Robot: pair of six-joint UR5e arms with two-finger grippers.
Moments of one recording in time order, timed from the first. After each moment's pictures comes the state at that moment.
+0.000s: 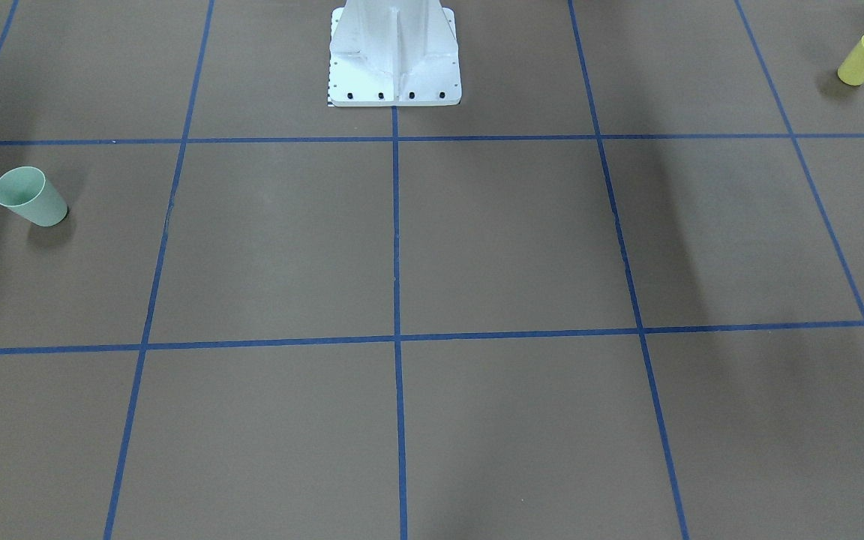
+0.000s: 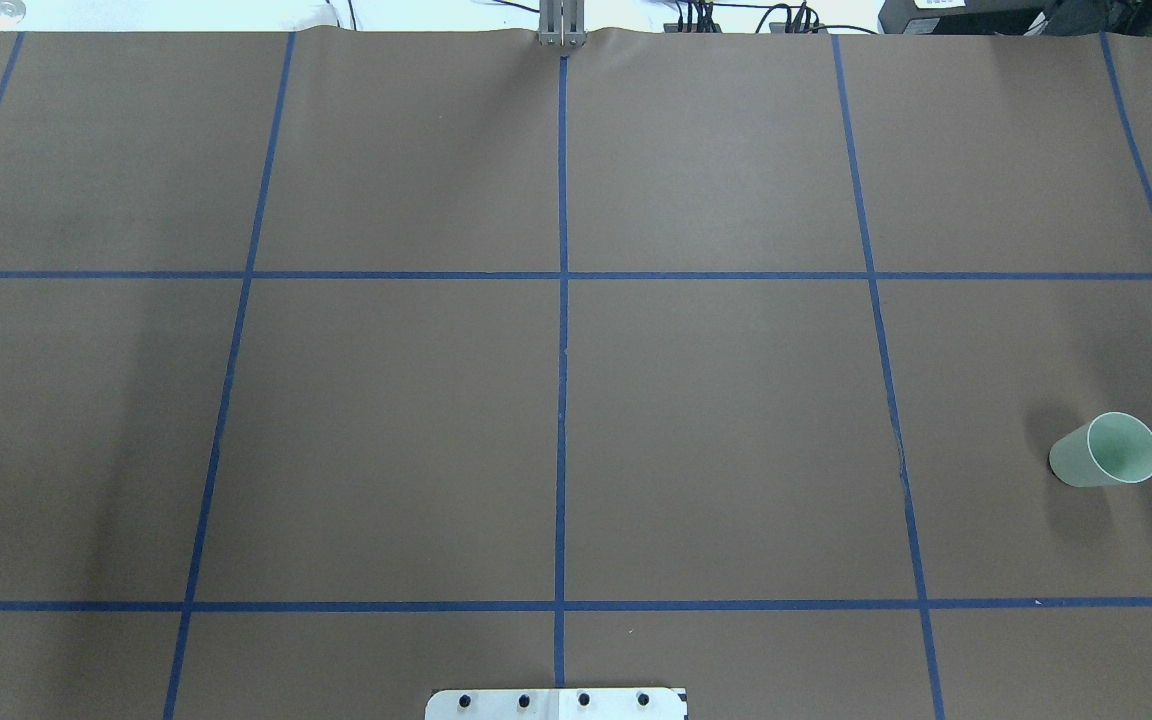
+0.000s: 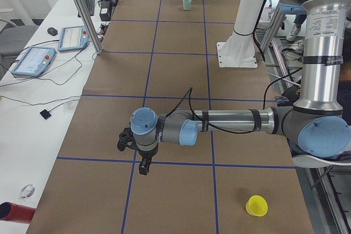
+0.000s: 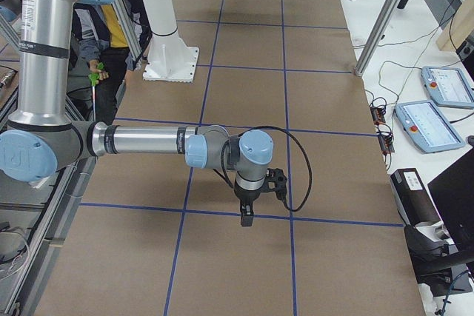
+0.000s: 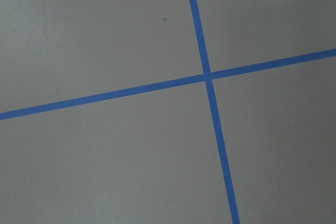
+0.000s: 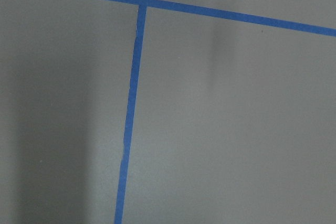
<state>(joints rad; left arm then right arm) -1.56 -1.55 -1.56 -1.70 -2.32 0.12 1.52 -1.72 1.75 -1.64 2.21 -0.10</state>
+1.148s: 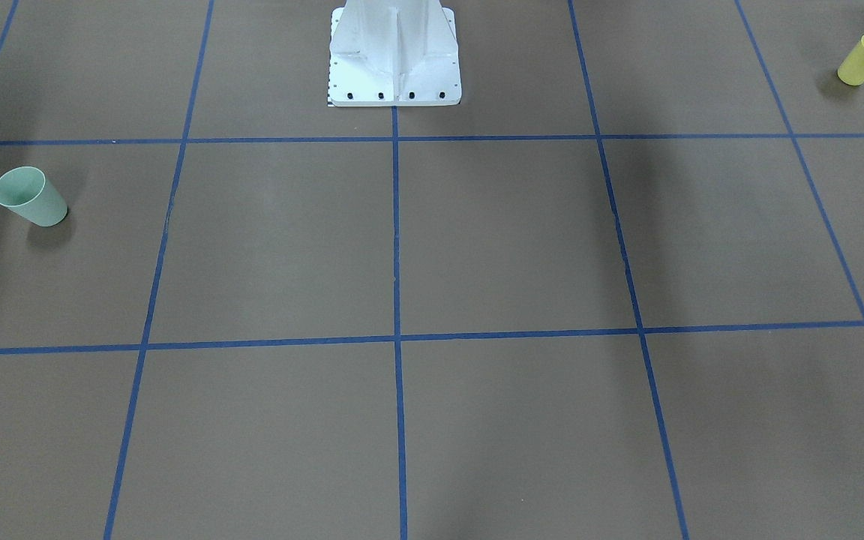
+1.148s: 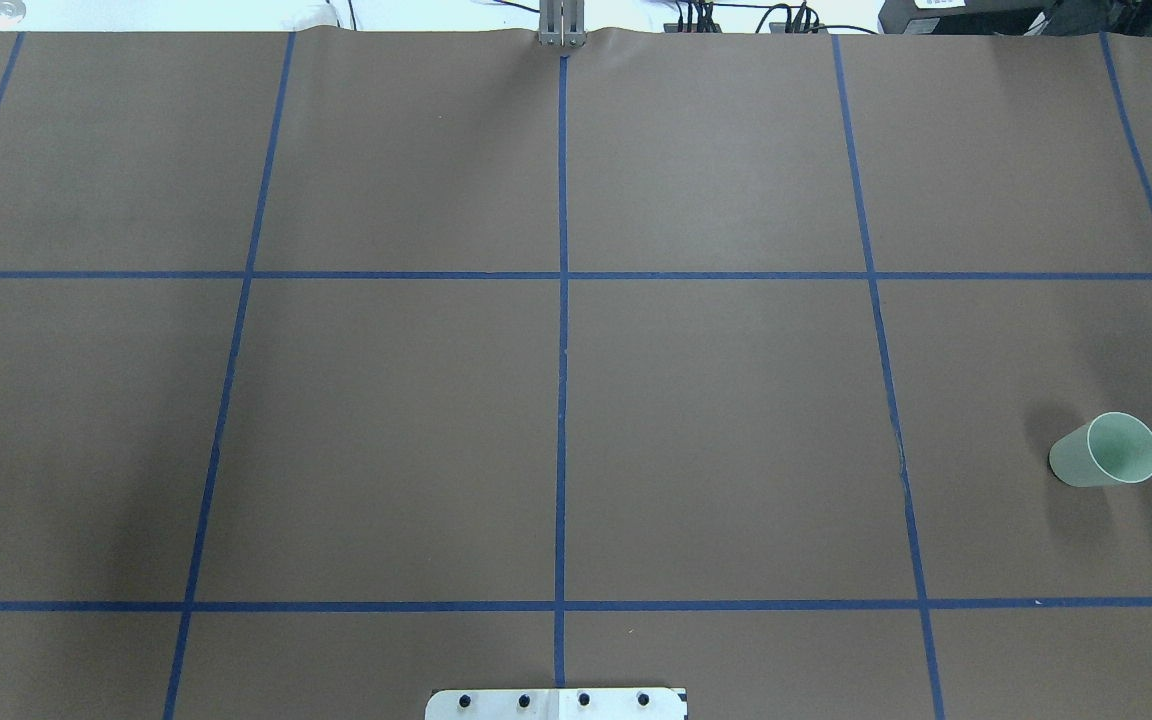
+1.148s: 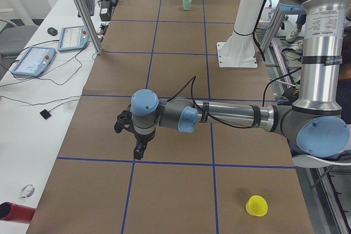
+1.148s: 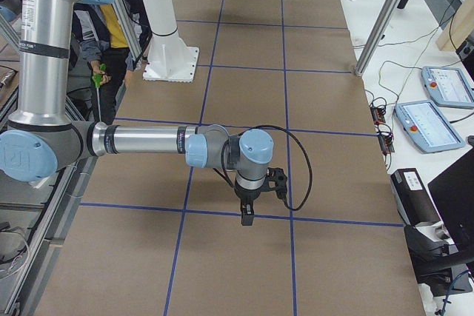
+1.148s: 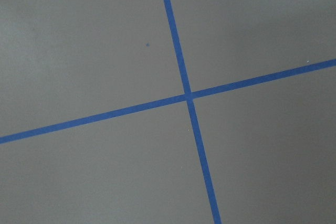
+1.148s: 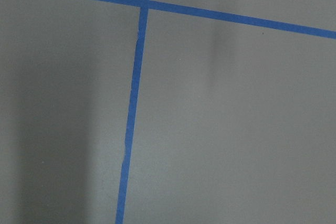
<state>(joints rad) -1.56 -1.56 -1.68 -1.72 -2.32 0.11 1.52 -1.72 1.75 -1.64 2.21 -0.10</state>
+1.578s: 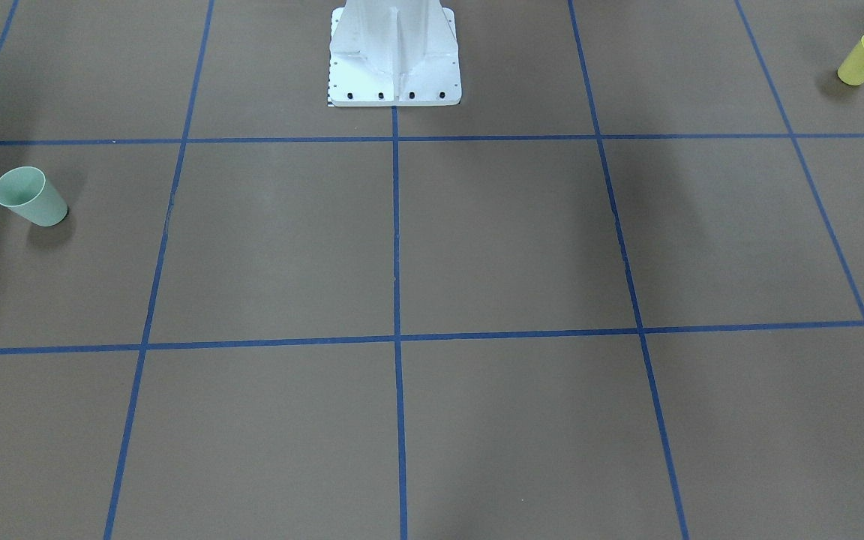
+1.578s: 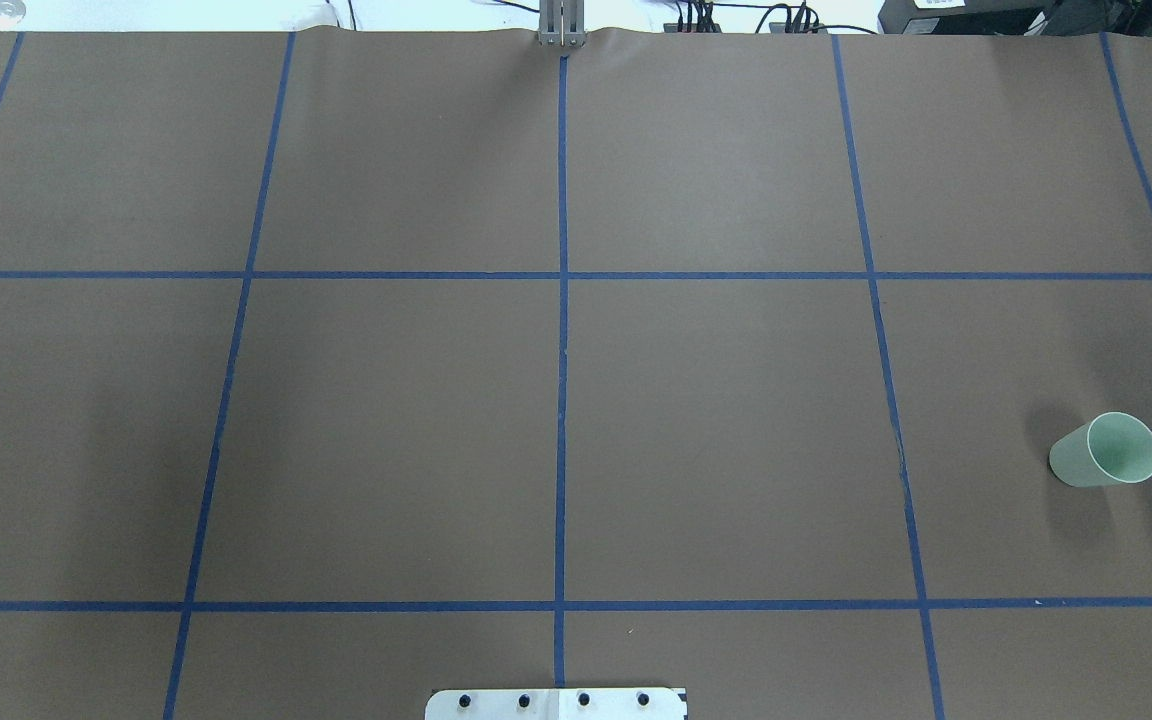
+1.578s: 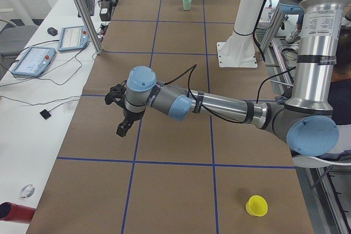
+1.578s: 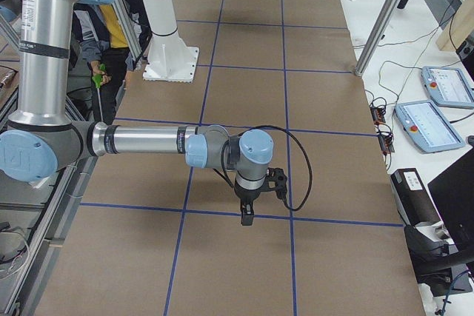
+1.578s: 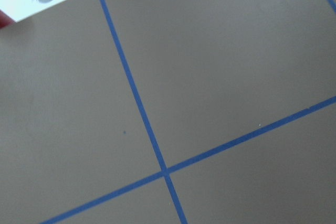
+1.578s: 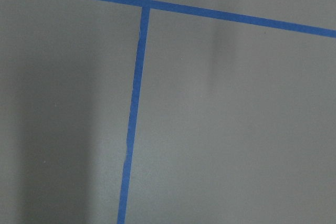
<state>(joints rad) -1.56 -1.62 -1.71 -1.87 -2.32 0.11 1.52 -1.72 1.75 -1.64 2.22 -0.10</state>
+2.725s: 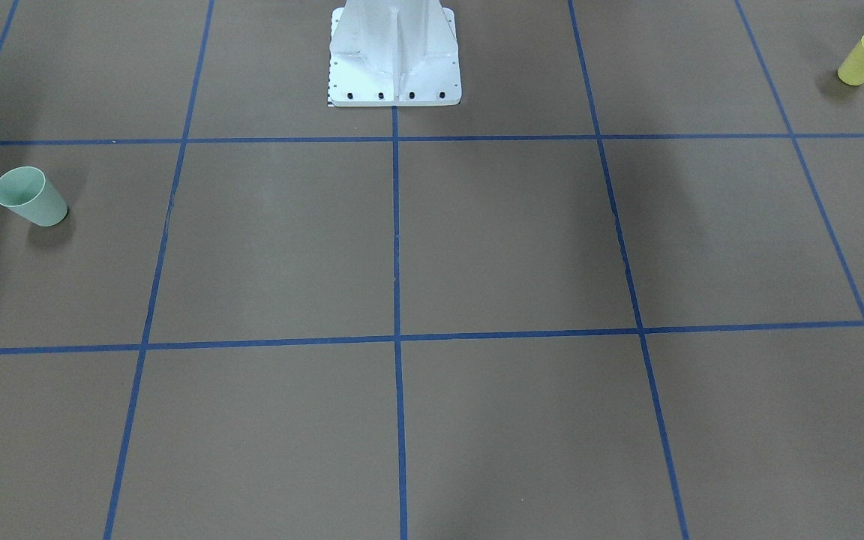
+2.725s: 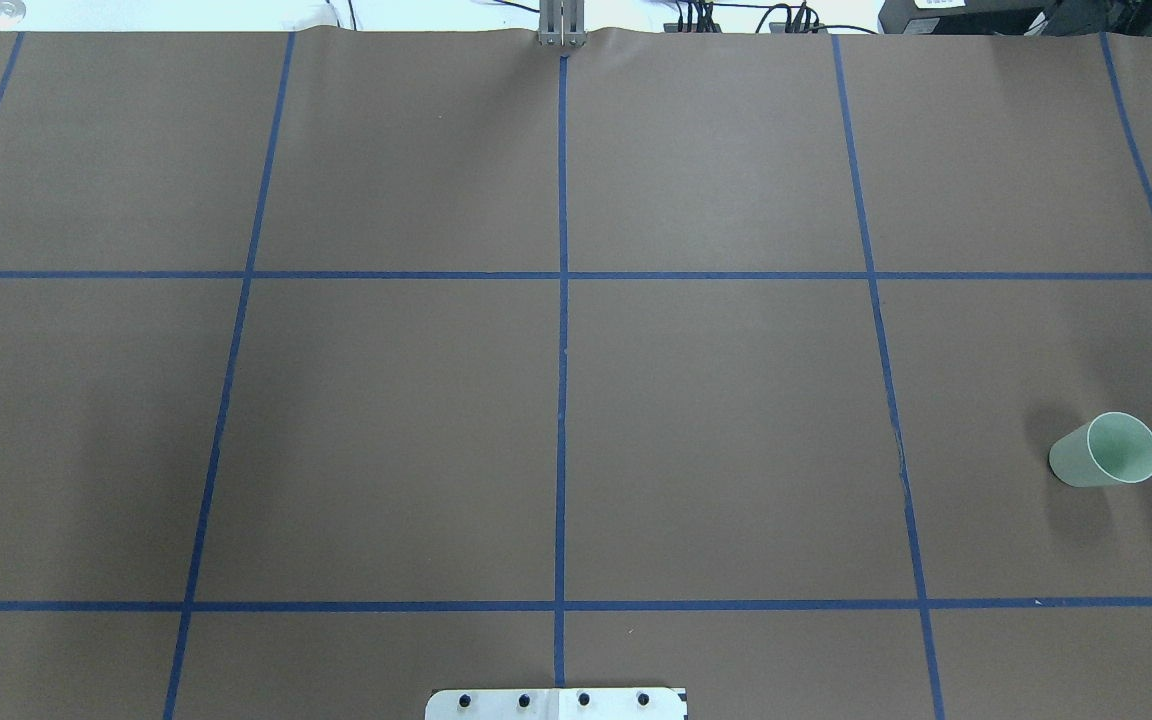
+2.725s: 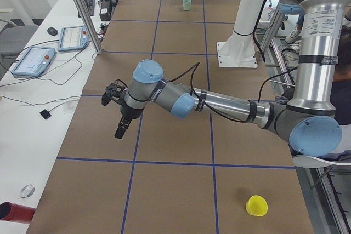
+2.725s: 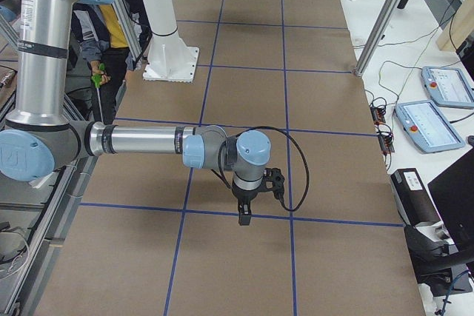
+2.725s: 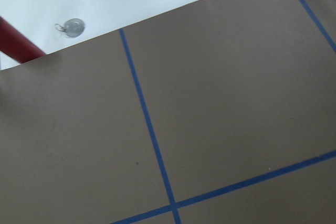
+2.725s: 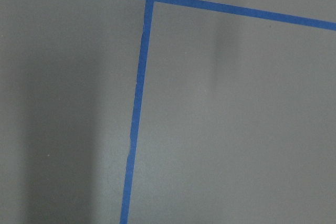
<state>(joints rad) -1.56 -1.58 -1.77 -1.93 -2.09 -0.24 1.52 -1.73 1.76 -1.64 2.23 -0.11</state>
